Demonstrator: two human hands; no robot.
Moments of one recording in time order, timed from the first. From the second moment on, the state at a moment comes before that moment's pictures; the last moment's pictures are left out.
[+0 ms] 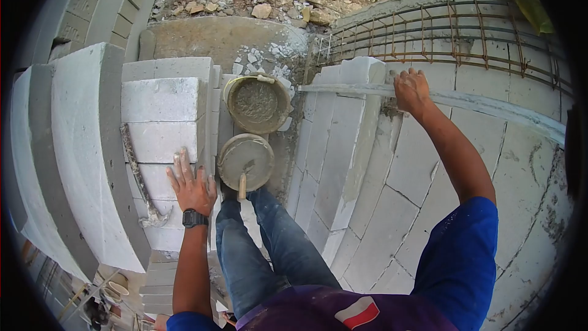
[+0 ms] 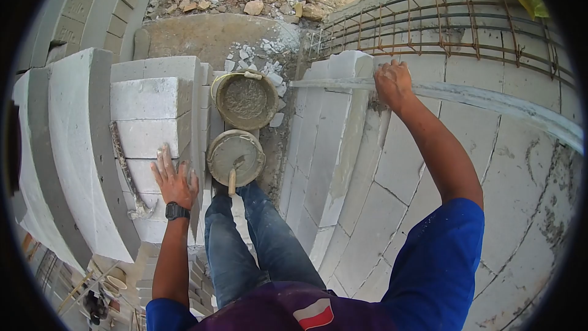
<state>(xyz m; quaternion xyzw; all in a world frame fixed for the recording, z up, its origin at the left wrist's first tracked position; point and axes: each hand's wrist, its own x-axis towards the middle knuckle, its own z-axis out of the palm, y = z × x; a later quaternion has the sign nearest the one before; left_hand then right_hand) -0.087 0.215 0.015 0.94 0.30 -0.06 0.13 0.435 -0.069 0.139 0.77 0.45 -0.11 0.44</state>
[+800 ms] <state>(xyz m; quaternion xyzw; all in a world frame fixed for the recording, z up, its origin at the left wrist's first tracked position) -0.091 0.224 0.022 0.94 0.28 -0.02 0.19 0.194 0.096 0.094 0.78 0.51 -0.33 -0.13</state>
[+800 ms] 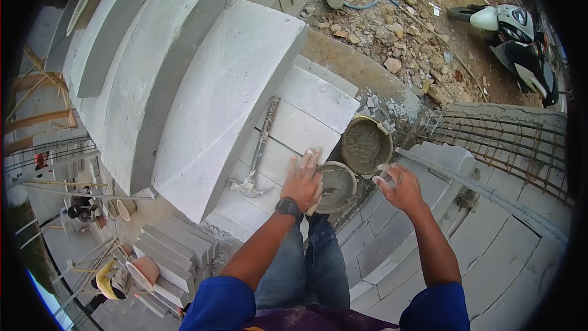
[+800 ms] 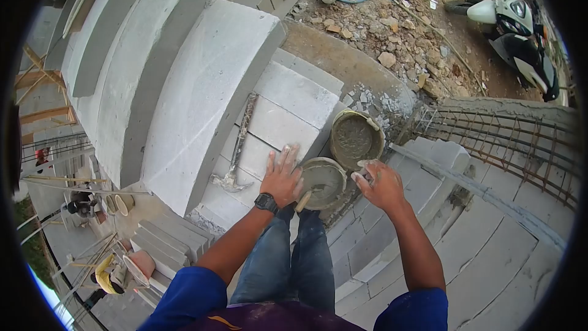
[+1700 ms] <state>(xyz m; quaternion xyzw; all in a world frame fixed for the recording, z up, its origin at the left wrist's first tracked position) -0.401 0.261 0.067 0.25 0.65 0.49 0.53 0.021 0.276 0.107 0.55 0.81 -0.16 0.12</state>
